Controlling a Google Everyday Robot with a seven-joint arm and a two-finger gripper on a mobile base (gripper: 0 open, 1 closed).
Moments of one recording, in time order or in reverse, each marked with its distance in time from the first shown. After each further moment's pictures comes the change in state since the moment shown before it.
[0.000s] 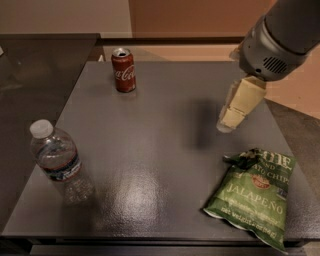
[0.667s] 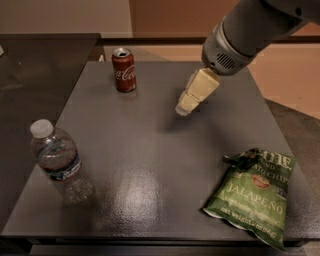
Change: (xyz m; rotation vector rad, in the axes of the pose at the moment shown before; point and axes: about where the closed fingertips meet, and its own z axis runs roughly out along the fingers) arm -0.065 -0.035 0.048 0.047 -0.150 0.094
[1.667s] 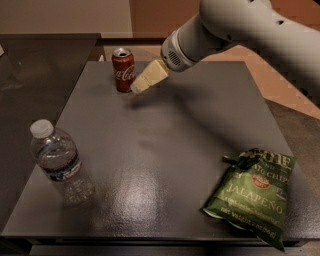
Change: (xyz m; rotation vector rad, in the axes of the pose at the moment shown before) arm -0.081 -0.049 0.104 0.006 -0.242 0.208
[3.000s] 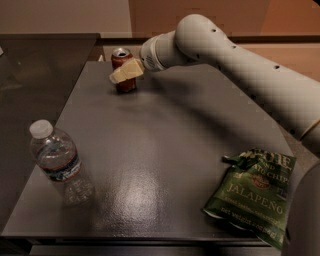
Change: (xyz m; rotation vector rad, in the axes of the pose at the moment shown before) arm -0.055 -0.030 0.093 -0.002 -0.271 -0.019
